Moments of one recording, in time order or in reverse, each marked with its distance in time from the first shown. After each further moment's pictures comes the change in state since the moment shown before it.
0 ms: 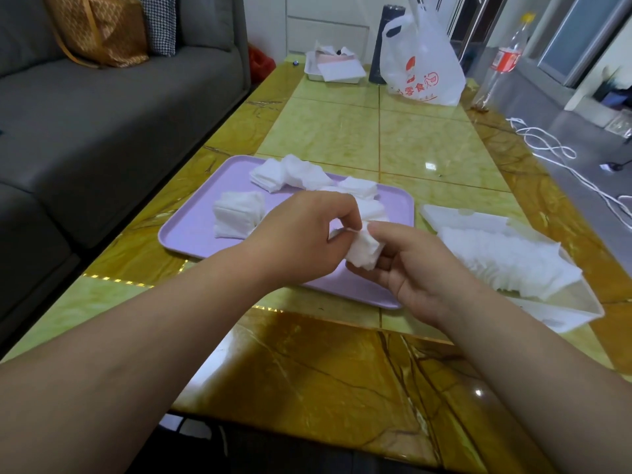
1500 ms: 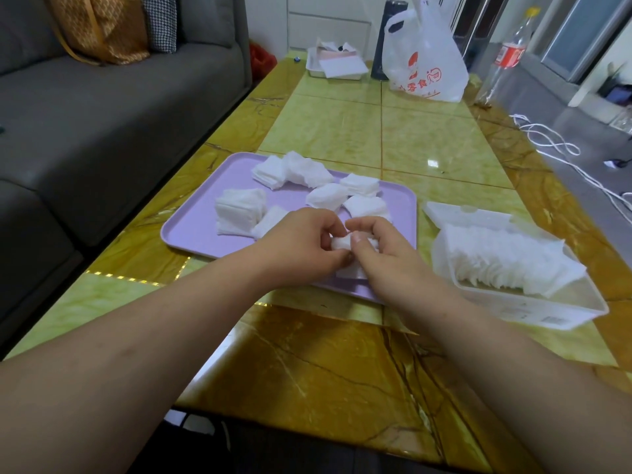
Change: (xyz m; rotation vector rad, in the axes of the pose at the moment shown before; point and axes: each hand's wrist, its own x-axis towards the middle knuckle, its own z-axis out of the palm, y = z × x) left_hand -0.004 -0.021 0.020 -0.158 -0.155 -0.327; right_hand 0.001 0.026 0.008 -0.718 0.031 -0.296
